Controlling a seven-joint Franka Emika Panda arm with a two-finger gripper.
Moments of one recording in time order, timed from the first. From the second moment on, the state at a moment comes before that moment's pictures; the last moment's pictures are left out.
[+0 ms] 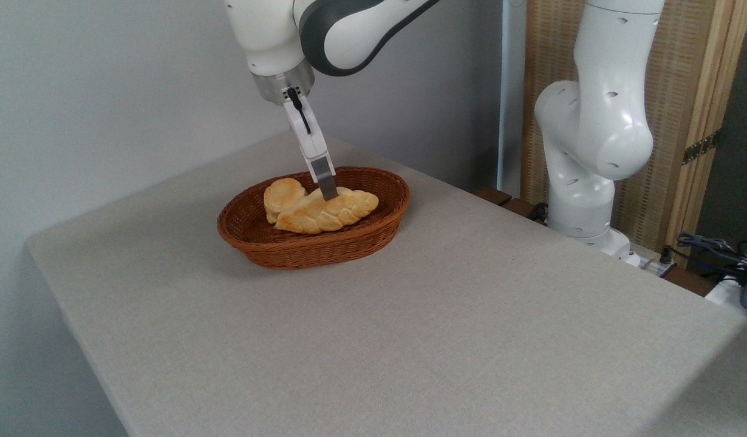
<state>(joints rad) -0.46 -0.18 -0.06 -2.14 -0.27 1.83 0.72</state>
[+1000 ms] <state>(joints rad) -0.42 -0.21 0.27 -1.93 0.00 1.83 0.72</state>
